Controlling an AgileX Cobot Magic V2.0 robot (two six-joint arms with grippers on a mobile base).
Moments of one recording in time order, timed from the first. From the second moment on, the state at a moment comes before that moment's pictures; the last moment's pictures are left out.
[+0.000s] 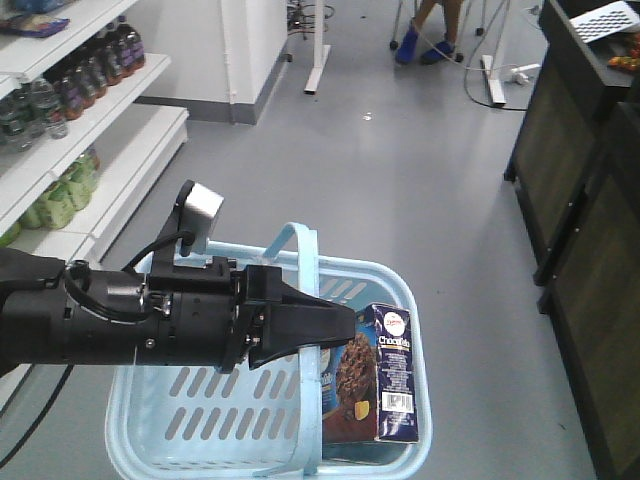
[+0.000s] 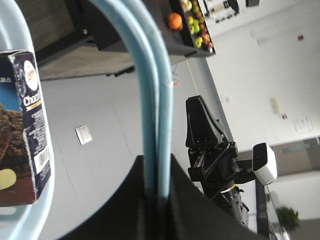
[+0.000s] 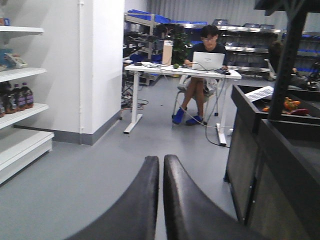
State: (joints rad) left arm -0.48 1.39 -0.83 -1.66 0.88 0.78; right arm 0.00 -0.01 0.03 -0.08 0.02 0.01
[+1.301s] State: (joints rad) left arm -0.48 1.39 -0.83 -1.66 0.88 0.78; right arm 0.00 -0.01 0.03 -0.08 0.02 0.01
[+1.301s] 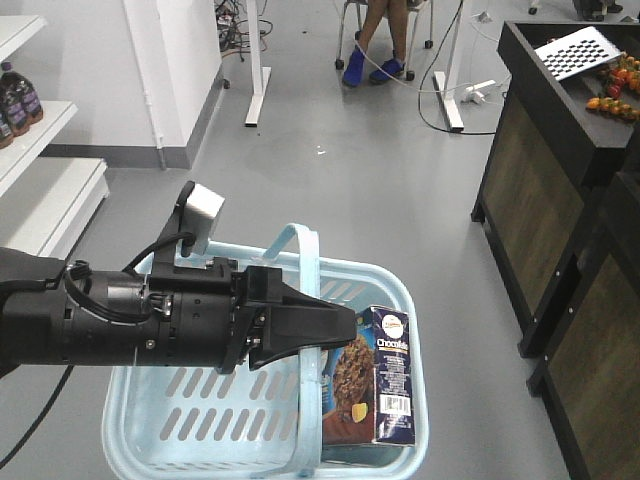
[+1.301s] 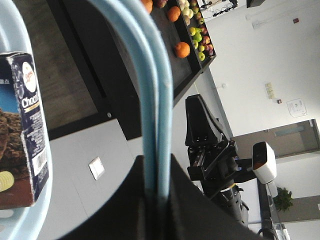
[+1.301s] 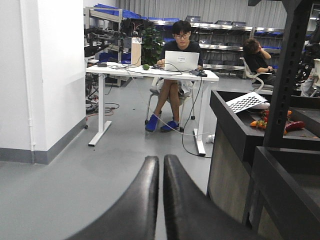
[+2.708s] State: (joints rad) left arm -0.48 1.39 -0.83 -1.66 0.88 0.78; right arm 0.00 -0.01 0.03 -0.08 0.02 0.01
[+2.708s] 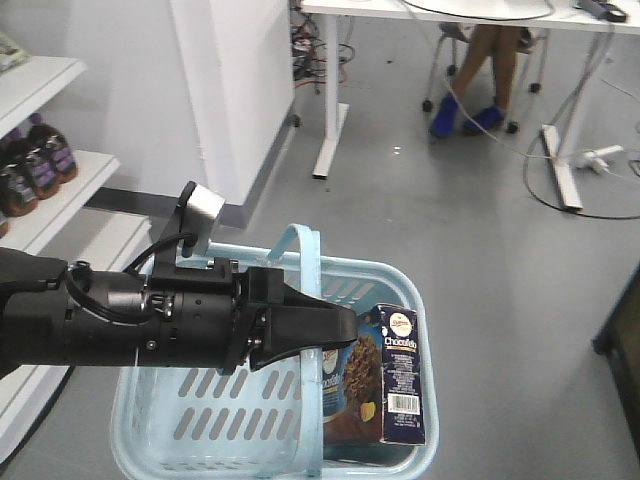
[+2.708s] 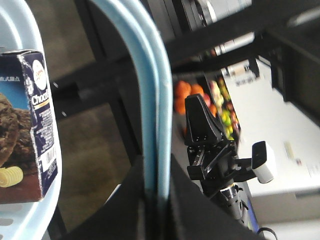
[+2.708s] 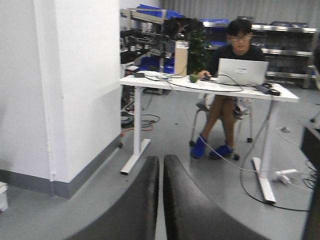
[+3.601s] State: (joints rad) left arm -0.48 1.39 -0.83 -1.66 0.88 0.78; right arm 0.00 -0.01 0.03 -0.08 0.02 0.01
